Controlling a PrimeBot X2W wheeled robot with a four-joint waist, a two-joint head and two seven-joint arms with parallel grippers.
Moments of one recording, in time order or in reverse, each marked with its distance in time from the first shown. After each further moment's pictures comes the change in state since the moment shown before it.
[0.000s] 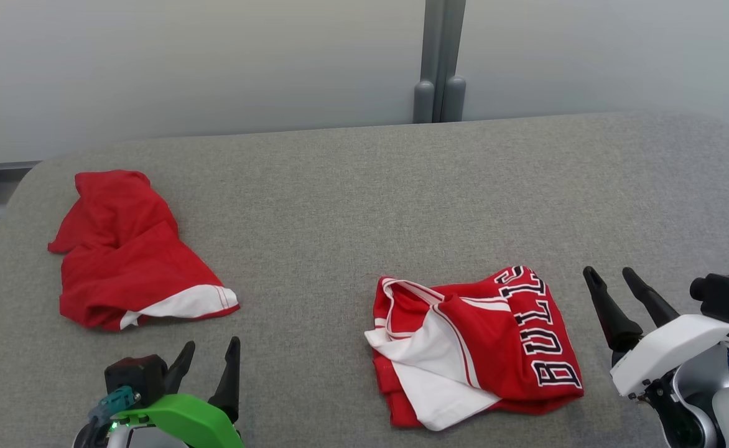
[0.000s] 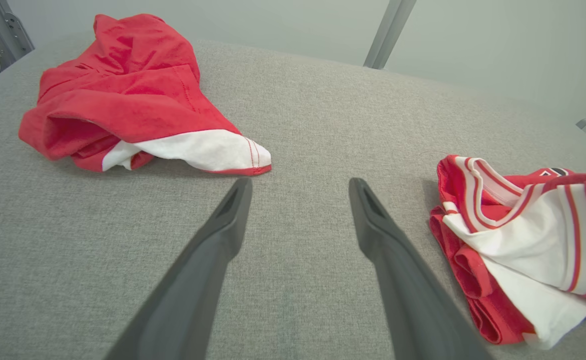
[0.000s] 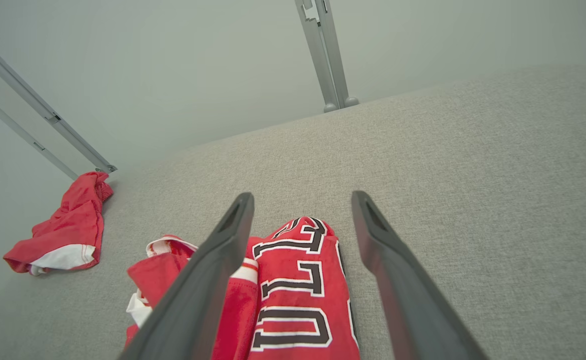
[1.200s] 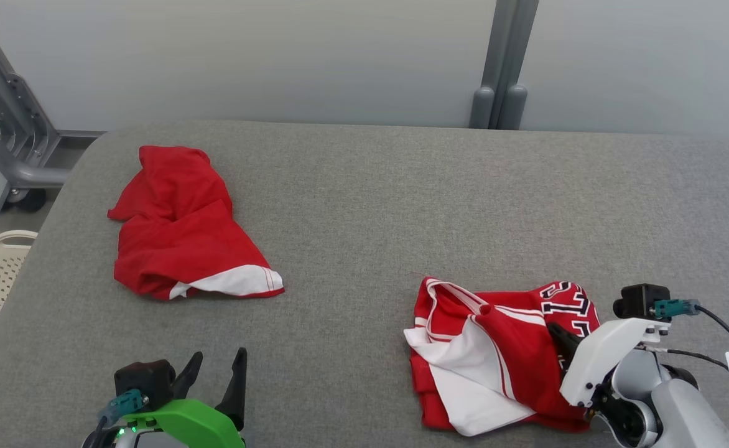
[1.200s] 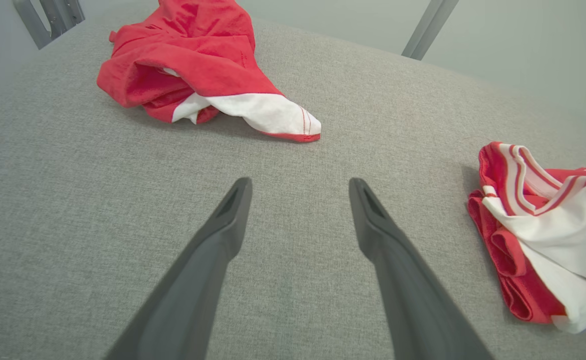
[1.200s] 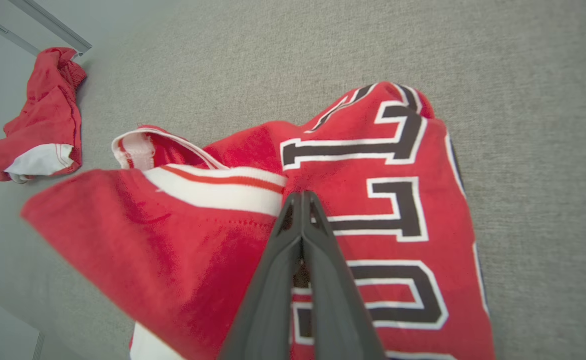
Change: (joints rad) left arm -0.001 -0.006 -0.024 0.024 -0.014 -0.010 0.024; right arm -0.152 0.071 0.038 0.383 -0.022 0.000 0.198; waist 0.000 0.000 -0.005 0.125
